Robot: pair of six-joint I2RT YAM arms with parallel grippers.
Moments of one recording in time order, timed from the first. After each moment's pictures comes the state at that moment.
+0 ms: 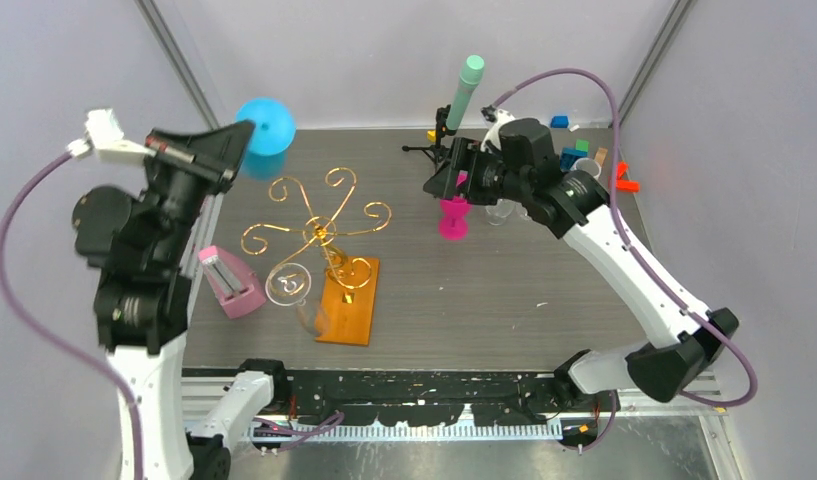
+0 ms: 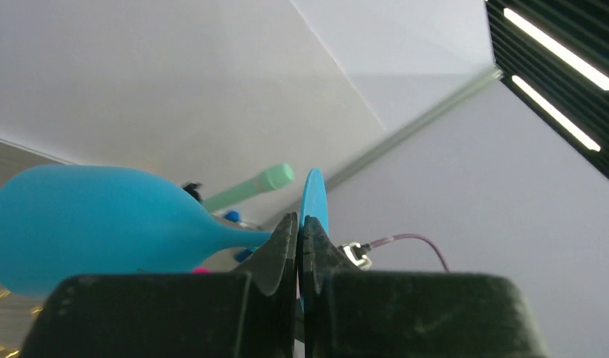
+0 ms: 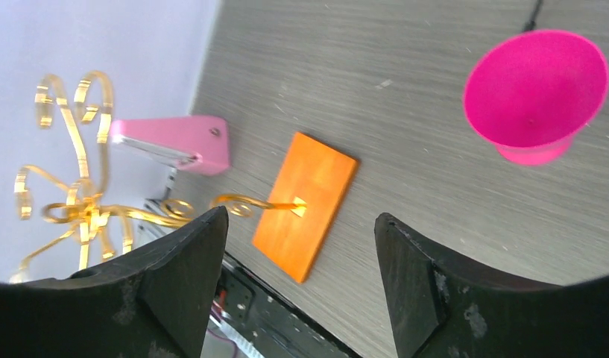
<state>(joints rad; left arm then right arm) -0.06 0.84 1.59 -0.52 0.12 -0.90 0.59 1.38 1.55 -0.69 -0.16 0.59</state>
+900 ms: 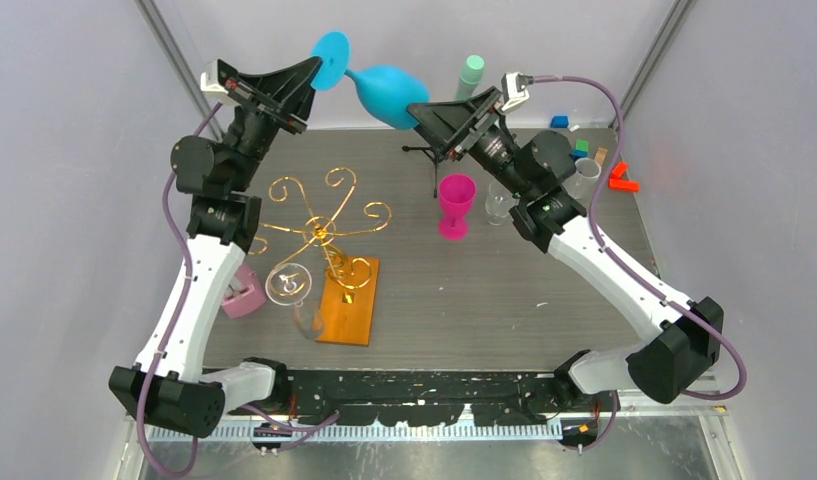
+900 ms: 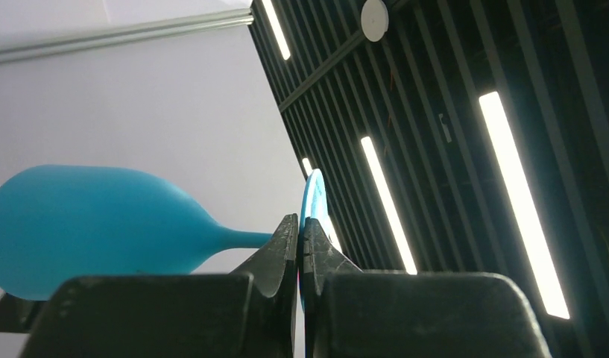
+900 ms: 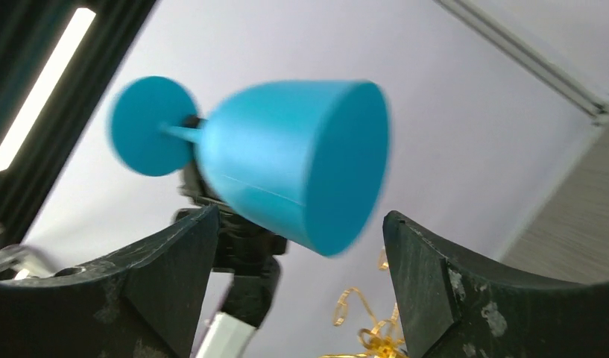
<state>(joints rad) -0.21 1.18 1.34 0.48 0.39 -1.90 0.58 1.35 1.28 0.44 -0.27 1.20</state>
